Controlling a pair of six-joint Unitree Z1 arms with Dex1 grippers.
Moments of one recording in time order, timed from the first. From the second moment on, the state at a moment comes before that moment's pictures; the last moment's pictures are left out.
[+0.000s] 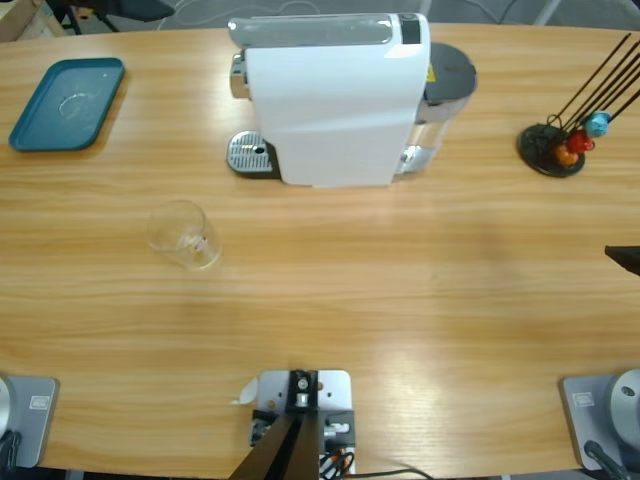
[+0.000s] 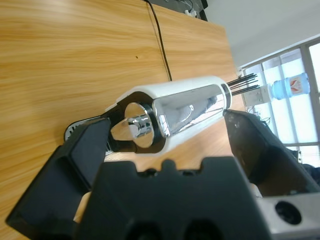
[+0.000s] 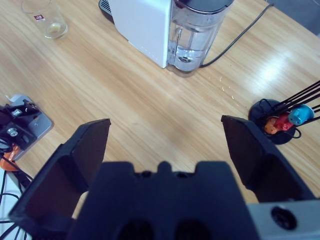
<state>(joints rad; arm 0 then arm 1) -0.56 1.60 -1.25 0.24 -0.41 -0.62 0.75 0.76 -0.76 0.61 -0.05 -0.02</state>
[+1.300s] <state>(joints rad) -0.58 1.73 -1.29 0.24 -0.54 -0.64 0.75 0.76 -0.76 0.61 -0.05 -0.02</state>
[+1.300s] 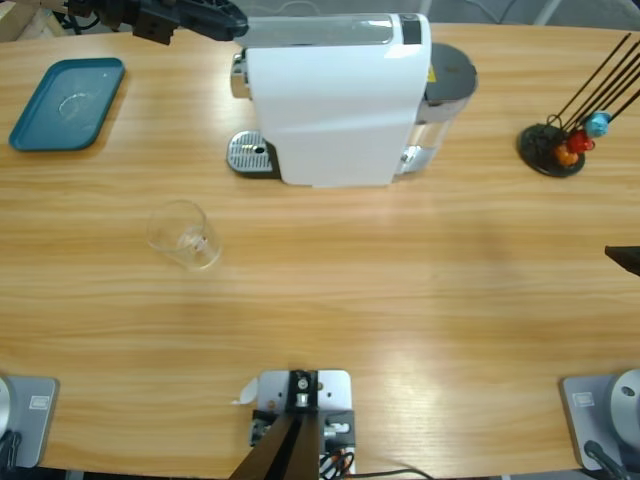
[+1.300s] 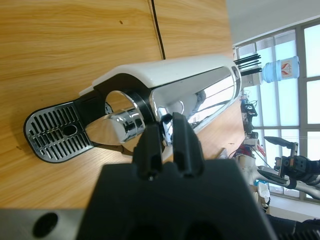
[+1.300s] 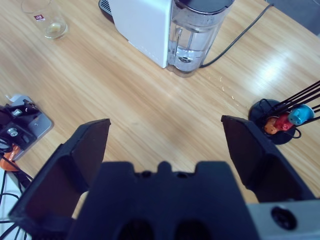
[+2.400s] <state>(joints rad) -0.81 1.24 -0.86 0.27 -0.06 0.26 0.38 1.17 -0.44 -0.10 -0.42 0.23</state>
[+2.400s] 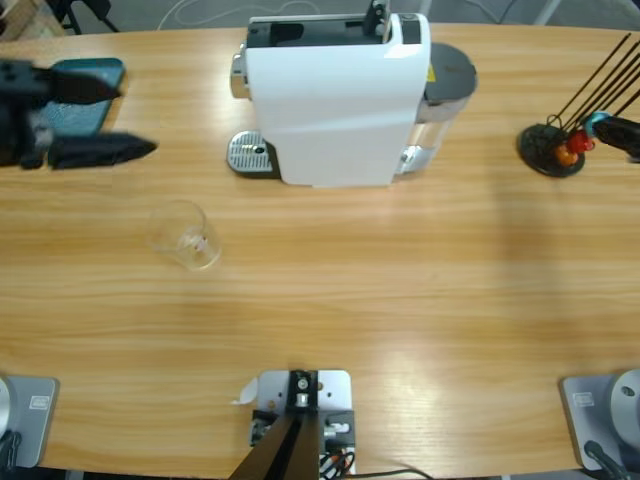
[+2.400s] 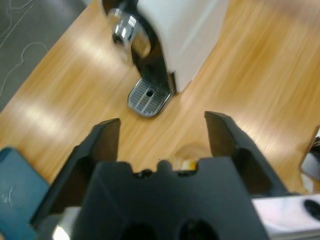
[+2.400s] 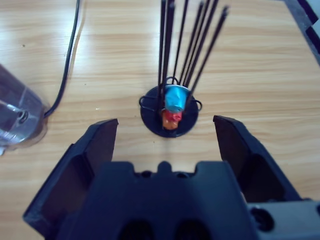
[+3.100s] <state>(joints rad) -0.77 1.10 -0.56 0.20 0.05 0.11 0.22 1.40 -0.31 -0.48 -0.38 0.19</state>
